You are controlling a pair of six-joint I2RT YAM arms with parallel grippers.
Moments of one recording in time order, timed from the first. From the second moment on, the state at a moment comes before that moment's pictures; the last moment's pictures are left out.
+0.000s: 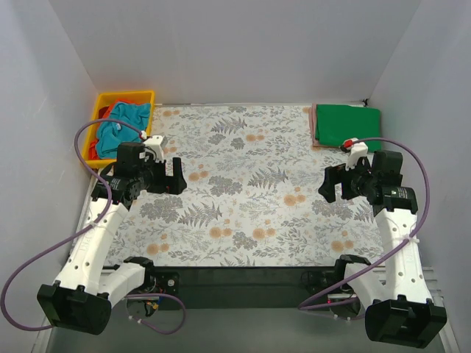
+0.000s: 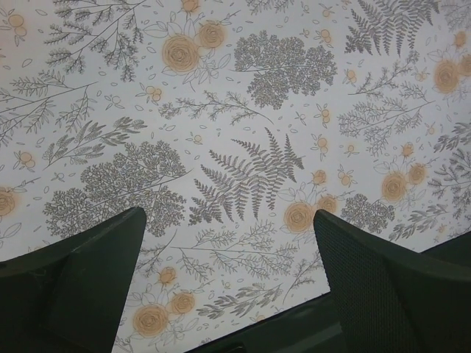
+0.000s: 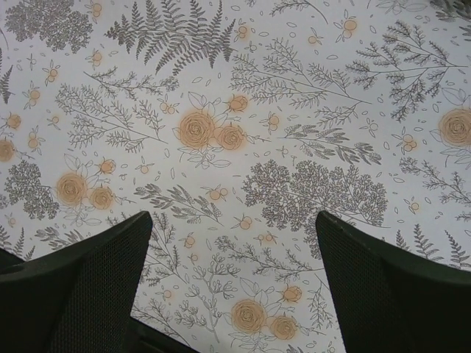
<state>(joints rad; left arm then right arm) -0.18 1.01 1.02 -0.79 0.23 -0.11 -0.10 0.90 0.92 -0.82 -0.50 -0.28</state>
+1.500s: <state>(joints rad) 0.36 2.36 2.24 -0.56 0.31 -0.06 -0.10 1.12 0.98 -0.79 -0.57 -0.29</state>
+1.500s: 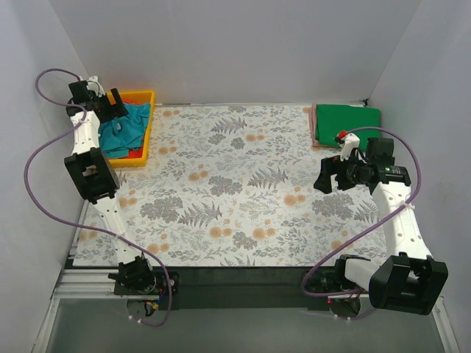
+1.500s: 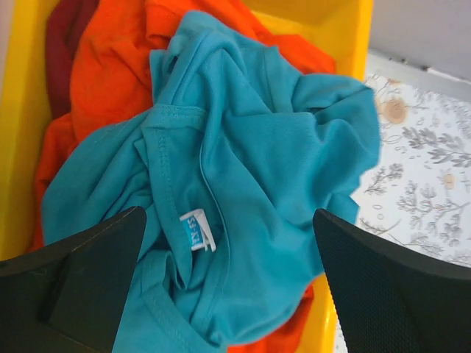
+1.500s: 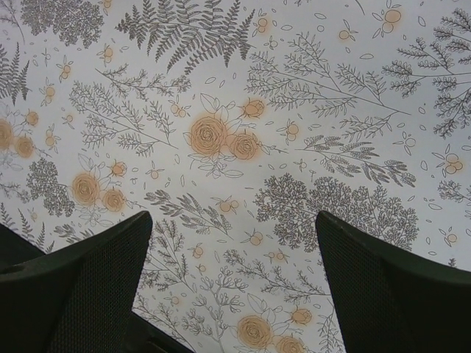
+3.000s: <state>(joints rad) 0.35 2.15 2.32 -0.53 0.53 -0.14 -0.10 1.10 0.95 -0.79 -0.57 -0.29</state>
